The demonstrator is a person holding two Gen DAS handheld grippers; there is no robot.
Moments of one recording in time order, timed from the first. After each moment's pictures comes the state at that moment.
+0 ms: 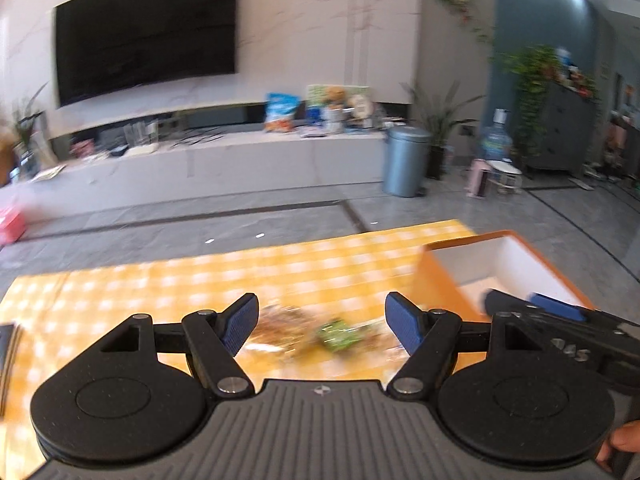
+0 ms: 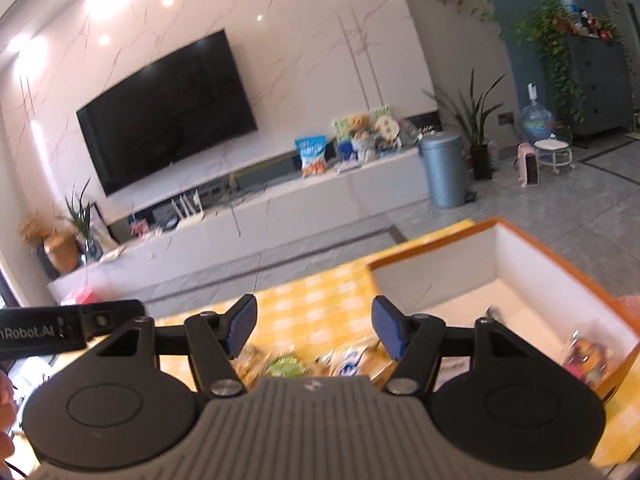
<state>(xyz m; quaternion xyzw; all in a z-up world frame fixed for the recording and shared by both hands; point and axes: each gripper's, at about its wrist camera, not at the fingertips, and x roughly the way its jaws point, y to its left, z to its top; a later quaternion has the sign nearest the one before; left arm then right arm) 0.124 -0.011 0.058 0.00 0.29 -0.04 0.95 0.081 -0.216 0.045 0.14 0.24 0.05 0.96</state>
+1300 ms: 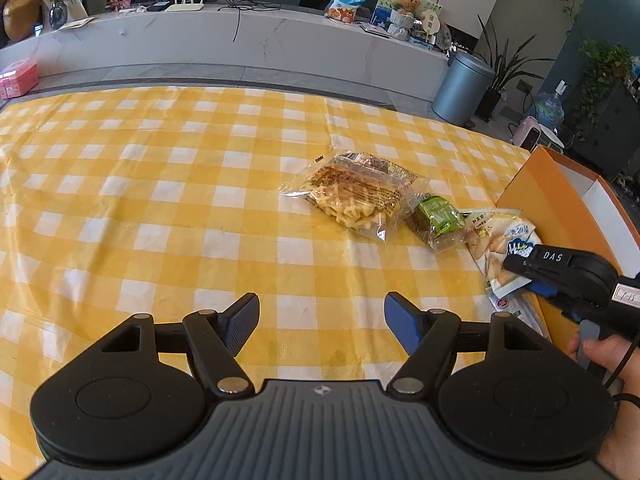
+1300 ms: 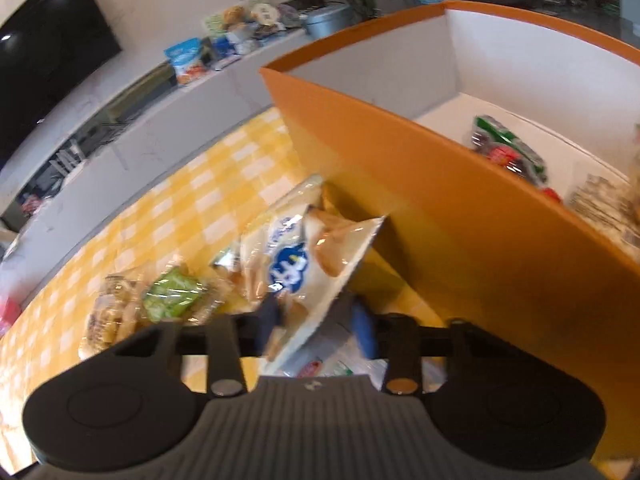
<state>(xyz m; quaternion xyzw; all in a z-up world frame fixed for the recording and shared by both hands) 0.148 0.083 -0.078 -0.11 0.43 -0.02 0.89 0.195 -0.188 -0.107 0.21 0.38 -0.09 0.90</state>
